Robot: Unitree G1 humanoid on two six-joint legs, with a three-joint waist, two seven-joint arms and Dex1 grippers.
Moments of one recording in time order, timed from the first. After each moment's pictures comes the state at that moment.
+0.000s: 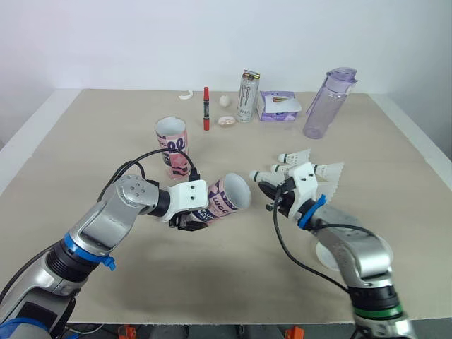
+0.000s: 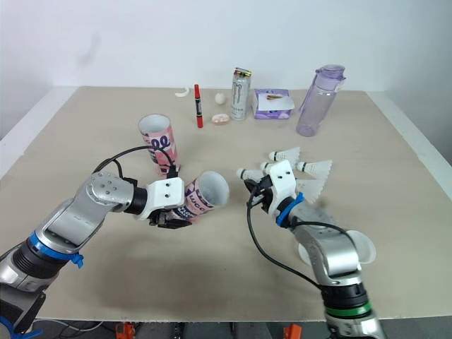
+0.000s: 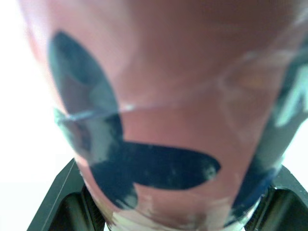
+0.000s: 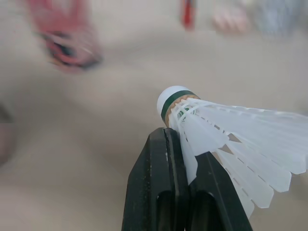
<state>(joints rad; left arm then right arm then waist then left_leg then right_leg) -0.60 0.70 -0.42 -0.29 0.00 0.65 -1.11 -0.28 -0.50 0.02 -0.41 0.35 0.62 0.50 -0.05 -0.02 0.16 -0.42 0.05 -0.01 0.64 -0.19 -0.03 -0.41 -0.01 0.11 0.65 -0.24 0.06</state>
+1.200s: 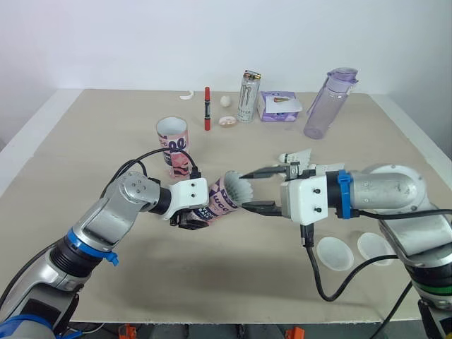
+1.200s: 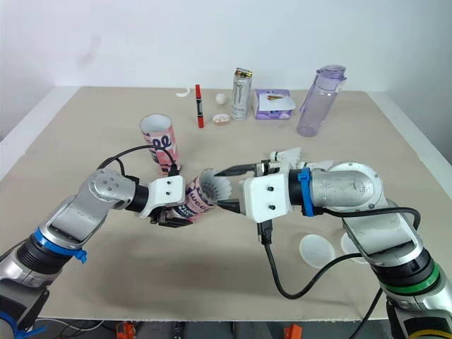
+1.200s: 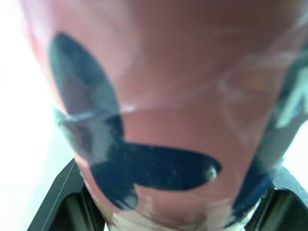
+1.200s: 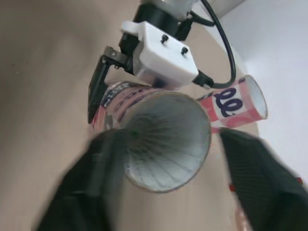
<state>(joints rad) -0.62 0.68 -0.42 -0.25 0.00 0.63 -1.14 -0.56 -0.87 0.17 -0.55 0.22 0.18 1.07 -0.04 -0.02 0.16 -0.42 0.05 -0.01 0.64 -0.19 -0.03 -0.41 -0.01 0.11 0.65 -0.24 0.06</state>
